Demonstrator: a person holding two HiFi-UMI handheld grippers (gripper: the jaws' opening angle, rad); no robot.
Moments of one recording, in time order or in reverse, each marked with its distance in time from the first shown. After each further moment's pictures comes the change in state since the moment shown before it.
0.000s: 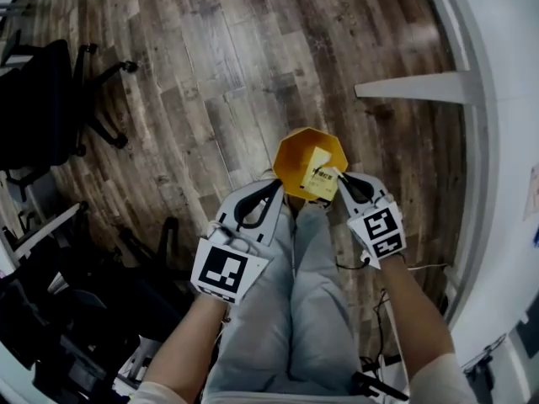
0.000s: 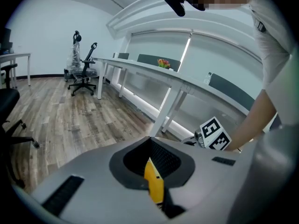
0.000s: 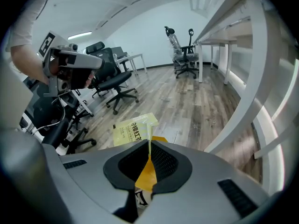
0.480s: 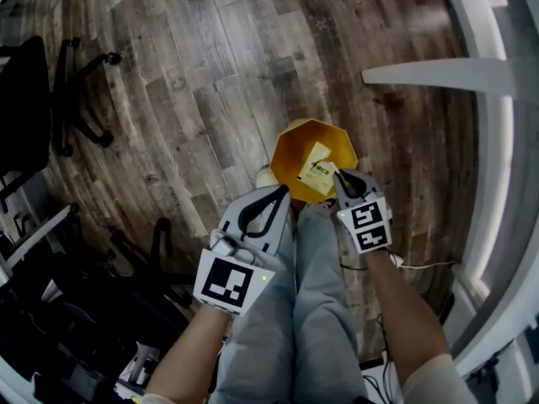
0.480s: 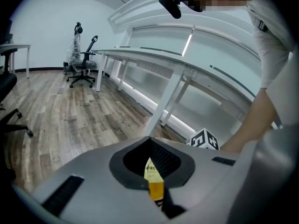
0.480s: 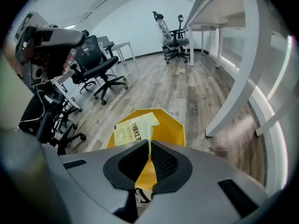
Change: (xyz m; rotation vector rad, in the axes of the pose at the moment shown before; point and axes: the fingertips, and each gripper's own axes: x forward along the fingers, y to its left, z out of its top) left arm 0.039 0.006 -0.068 -0.024 0.030 -0.020; right arm 0.083 -0.010 -0.093 0.103 0.118 -0.089
